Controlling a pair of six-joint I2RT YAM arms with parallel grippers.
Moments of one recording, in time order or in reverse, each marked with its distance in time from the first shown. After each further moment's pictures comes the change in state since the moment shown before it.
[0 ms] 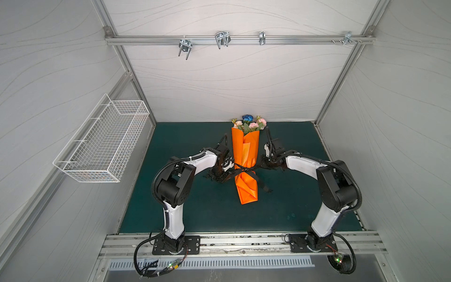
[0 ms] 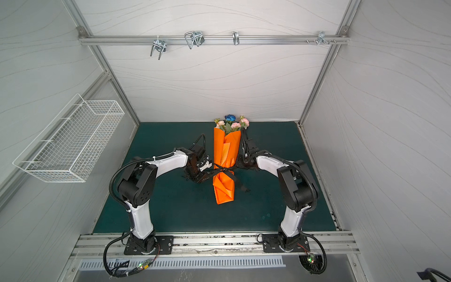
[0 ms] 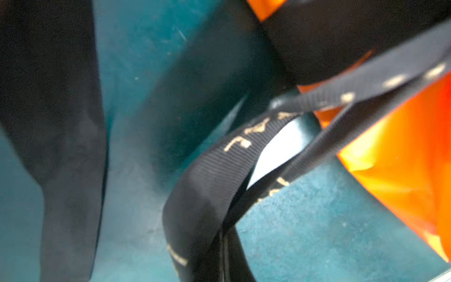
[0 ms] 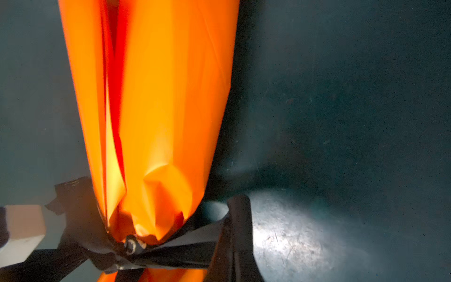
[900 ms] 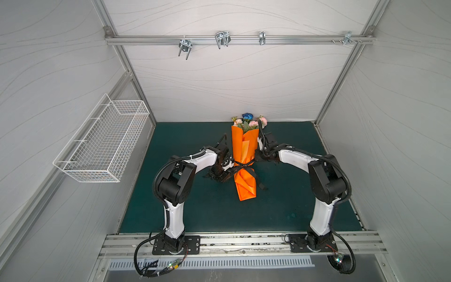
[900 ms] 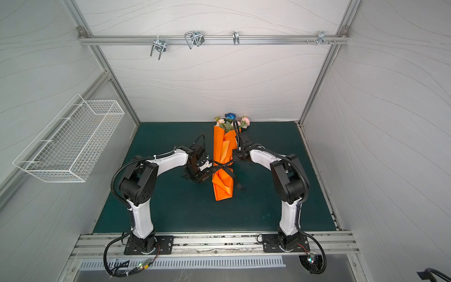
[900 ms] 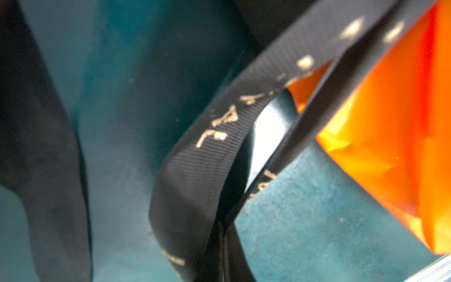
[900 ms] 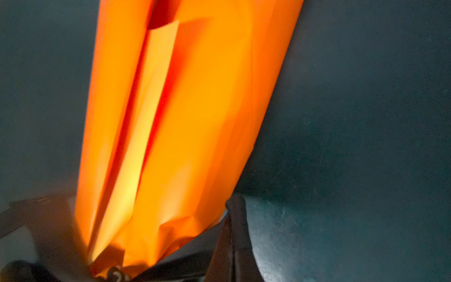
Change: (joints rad) left arm 0.013 0.022 0.027 -0.039 0.023 0.022; right arm 0.037 0.139 0.193 -0.015 0.145 -0.225
